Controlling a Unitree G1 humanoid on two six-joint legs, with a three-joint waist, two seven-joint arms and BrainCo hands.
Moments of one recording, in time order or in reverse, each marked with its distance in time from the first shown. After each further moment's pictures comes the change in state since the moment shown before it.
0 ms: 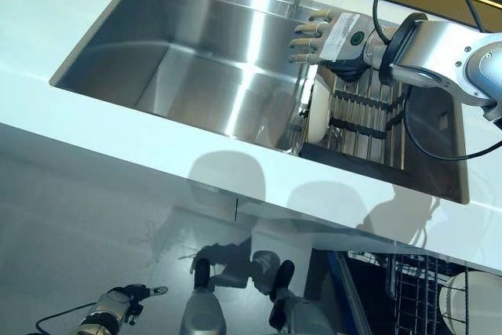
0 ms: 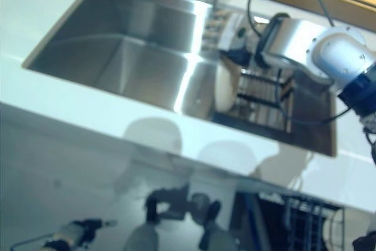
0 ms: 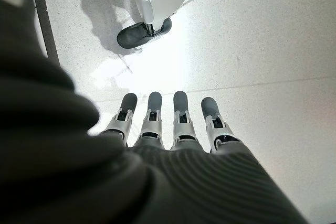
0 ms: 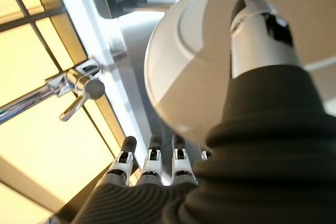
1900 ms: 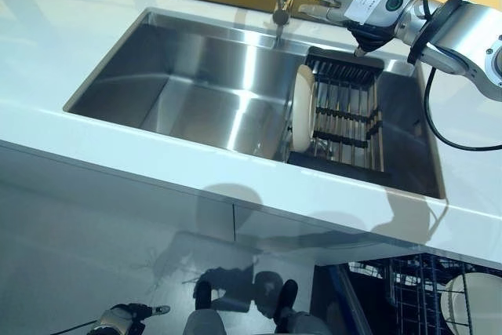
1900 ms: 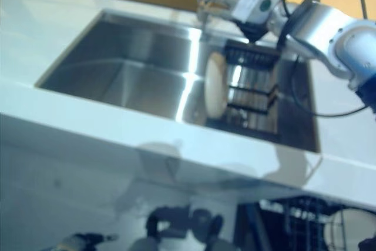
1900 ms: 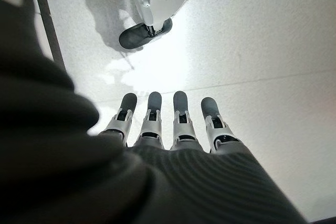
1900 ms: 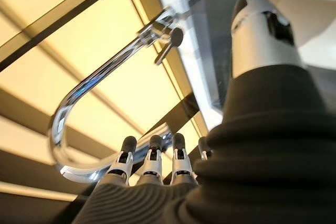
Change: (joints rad) left arm 0.049 -0.038 -0.001 0.009 0.011 0.021 0.011; right arm -0.005 -0.058 -0.033 0.079 0.031 0.081 -0.327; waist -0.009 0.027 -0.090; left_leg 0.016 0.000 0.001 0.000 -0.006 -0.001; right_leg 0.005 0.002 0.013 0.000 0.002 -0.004
